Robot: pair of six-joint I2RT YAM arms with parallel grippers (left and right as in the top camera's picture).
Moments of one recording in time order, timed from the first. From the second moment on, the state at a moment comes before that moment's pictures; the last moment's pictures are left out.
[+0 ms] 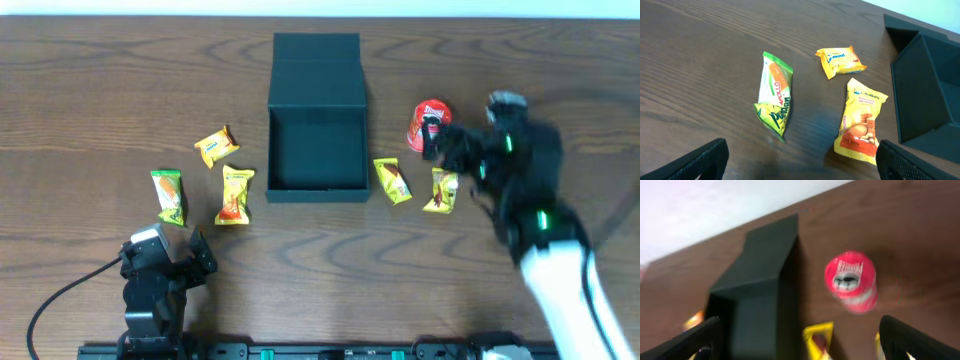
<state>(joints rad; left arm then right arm) 0.00 0.01 0.16 -0.62 -0.11 -0.29 0.10 1.22 0.96 -0.35 -0.17 0.43</state>
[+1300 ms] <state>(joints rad) 0.00 0.01 0.16 -0.62 -0.11 -0.29 0.10 2.14 1.77 -1.03 -0.01 0.25</state>
